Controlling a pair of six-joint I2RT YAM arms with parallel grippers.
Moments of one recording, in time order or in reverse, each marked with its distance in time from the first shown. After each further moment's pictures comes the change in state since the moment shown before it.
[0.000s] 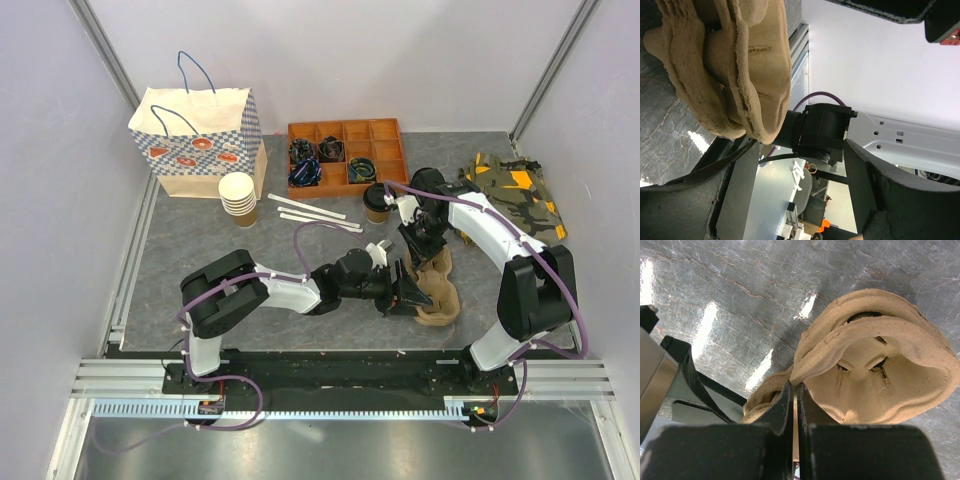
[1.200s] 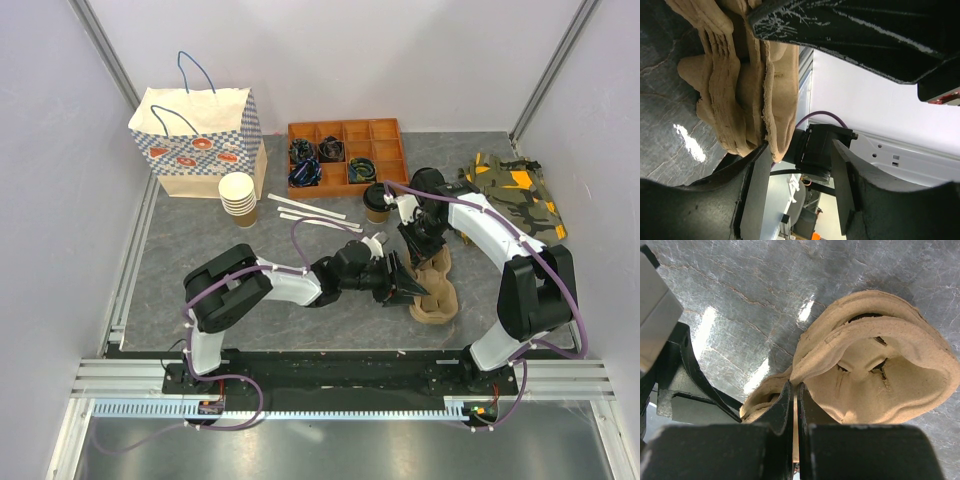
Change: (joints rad) left arm 0.058 0.035 0.035 -0.032 -0.005 -0.025; right arm 0.000 0.000 -0.010 0.030 0.001 -0.001
